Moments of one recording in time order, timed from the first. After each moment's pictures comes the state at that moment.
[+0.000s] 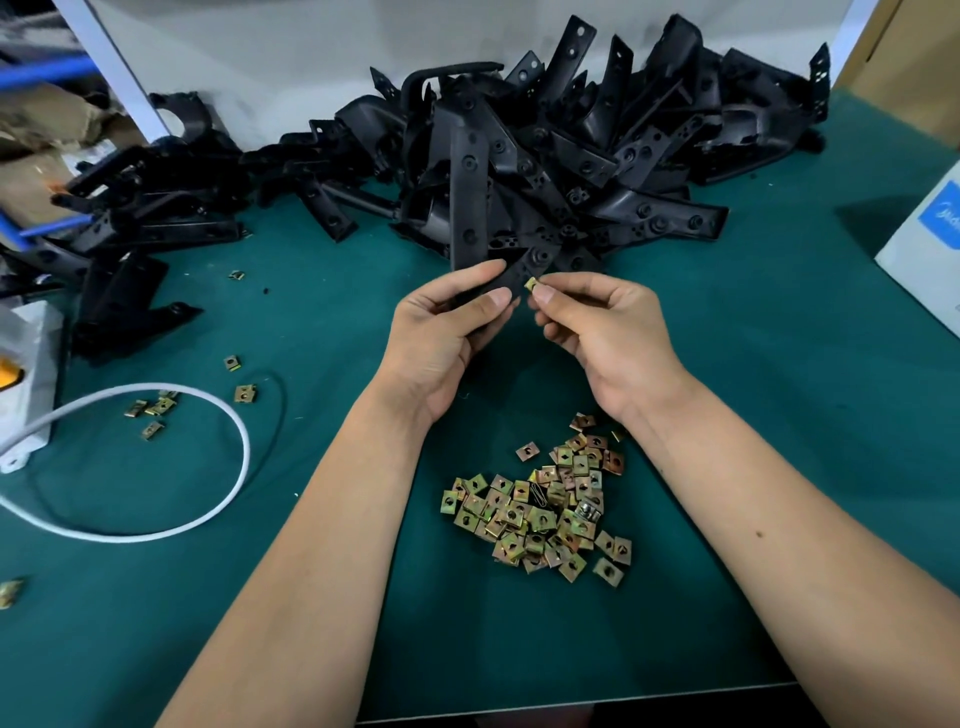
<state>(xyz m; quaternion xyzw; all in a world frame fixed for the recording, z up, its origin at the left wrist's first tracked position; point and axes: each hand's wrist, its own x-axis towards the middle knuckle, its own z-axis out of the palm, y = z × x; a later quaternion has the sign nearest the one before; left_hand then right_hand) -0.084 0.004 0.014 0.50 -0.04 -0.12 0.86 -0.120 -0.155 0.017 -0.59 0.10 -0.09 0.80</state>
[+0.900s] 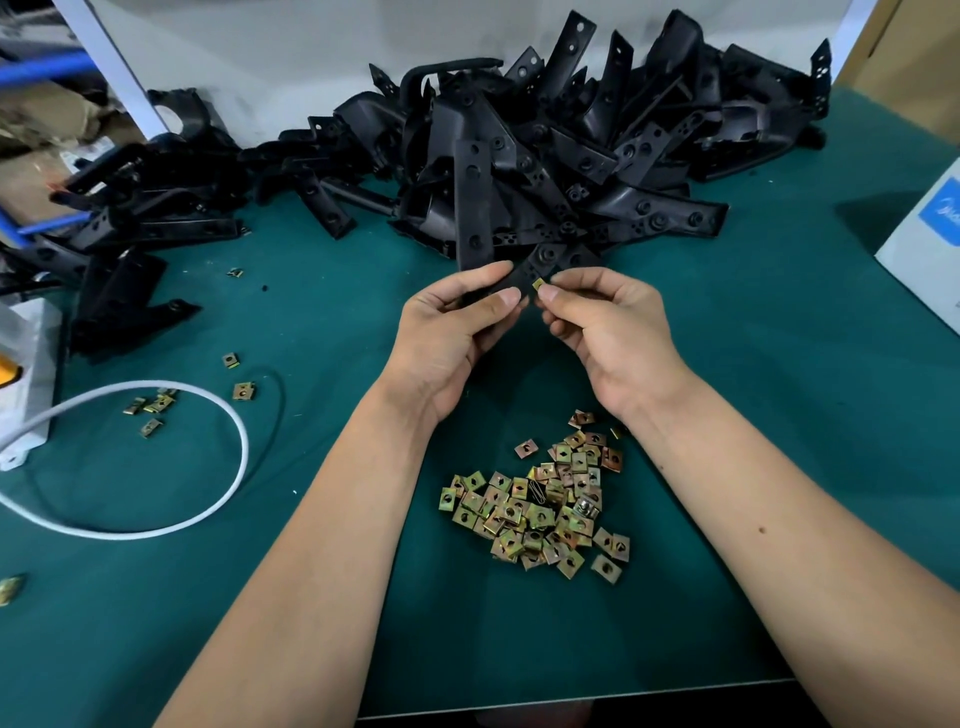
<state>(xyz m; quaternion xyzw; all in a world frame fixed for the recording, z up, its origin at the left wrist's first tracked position) -0.089 -0.004 0.018 0.50 -0.02 -0.13 0.86 -0.122 -0.155 0.022 -0.56 0.14 -0.09 0.81</state>
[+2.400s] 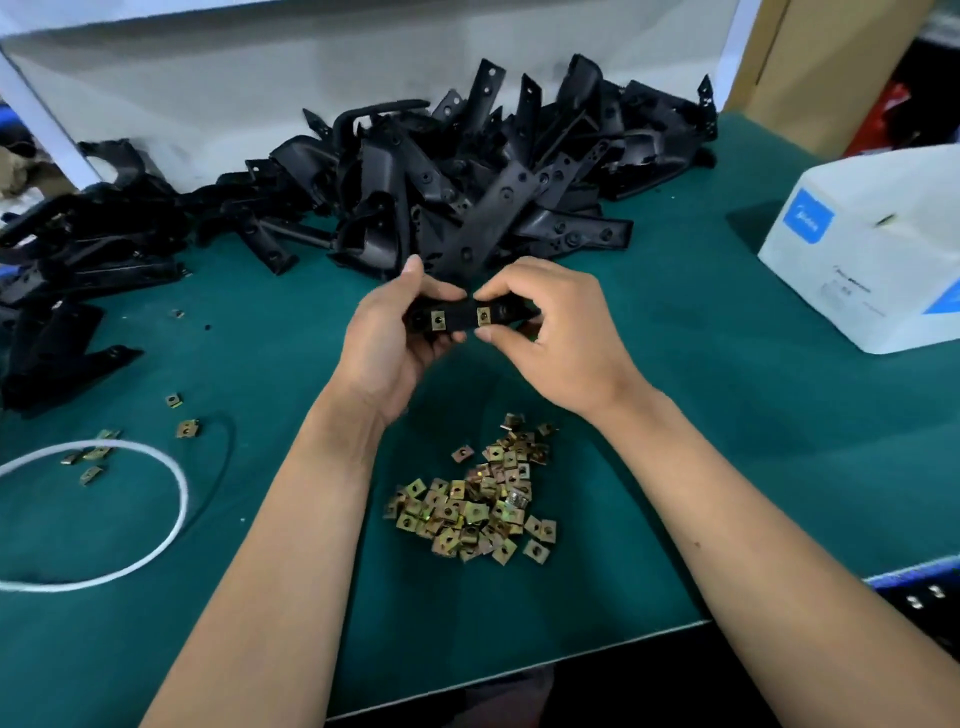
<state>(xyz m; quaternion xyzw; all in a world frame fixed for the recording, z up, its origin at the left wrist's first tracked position) -0.097 -0.009 0.042 0.60 -0.06 -0.12 0.79 -0.151 -0.181 0.043 -0.87 -0.14 -0.27 0.39</state>
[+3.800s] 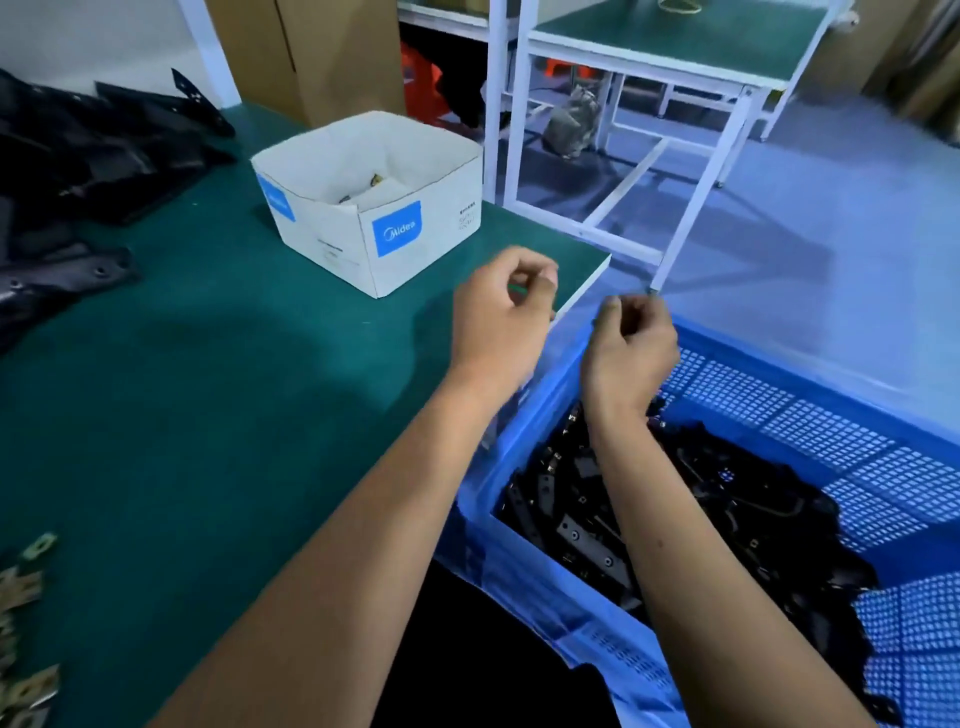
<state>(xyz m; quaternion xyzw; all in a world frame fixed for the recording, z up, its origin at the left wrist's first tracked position) -0.335 -0.383 0.042 0.62 -0.41 -0.22 0.63 -0.428 -0.453 -0.012 -0.53 0.55 -0.57 0.30</state>
